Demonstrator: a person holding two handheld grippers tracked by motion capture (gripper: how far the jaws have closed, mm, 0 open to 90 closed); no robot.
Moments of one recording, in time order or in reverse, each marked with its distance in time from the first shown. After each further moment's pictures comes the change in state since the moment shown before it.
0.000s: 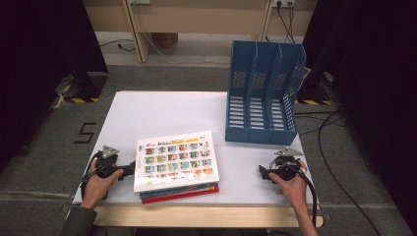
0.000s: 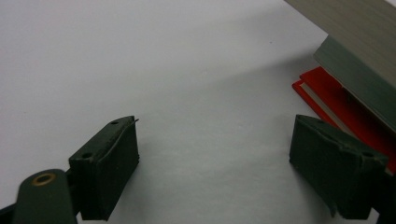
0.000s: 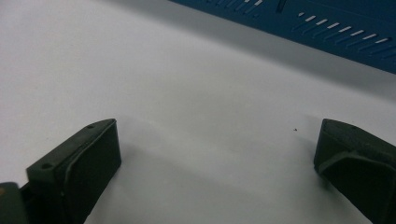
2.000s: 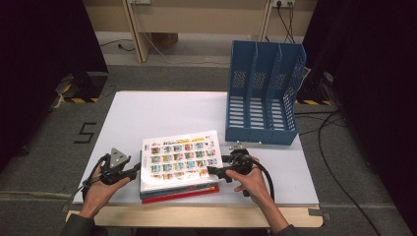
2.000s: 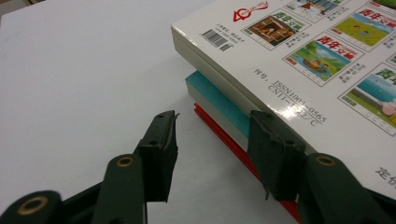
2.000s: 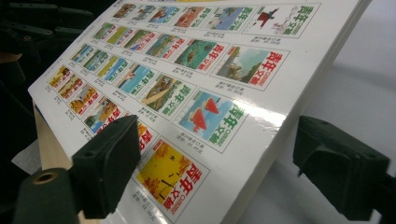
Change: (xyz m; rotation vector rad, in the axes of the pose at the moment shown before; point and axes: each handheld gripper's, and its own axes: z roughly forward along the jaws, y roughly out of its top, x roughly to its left) left arm -0.053 0.017 -0.049 -0.055 -0.046 0.215; right arm 0.124 0.061 0.017 -0.054 0.616 -0.013
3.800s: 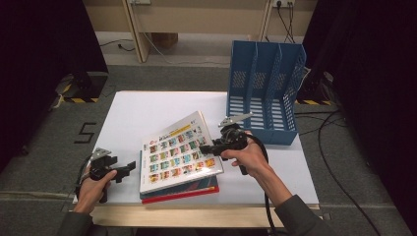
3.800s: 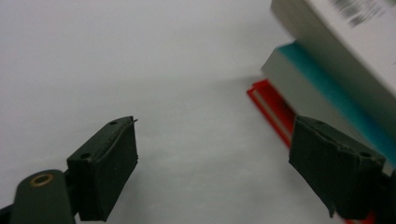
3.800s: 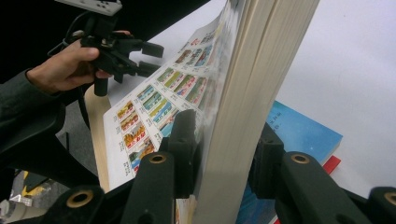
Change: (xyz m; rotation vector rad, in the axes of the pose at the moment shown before) left arm 0.050 -0.035 0.026 -0.001 -0.075 -0.332; right arm 0.037 0.090 -0.024 0.071 0.109 -0.164
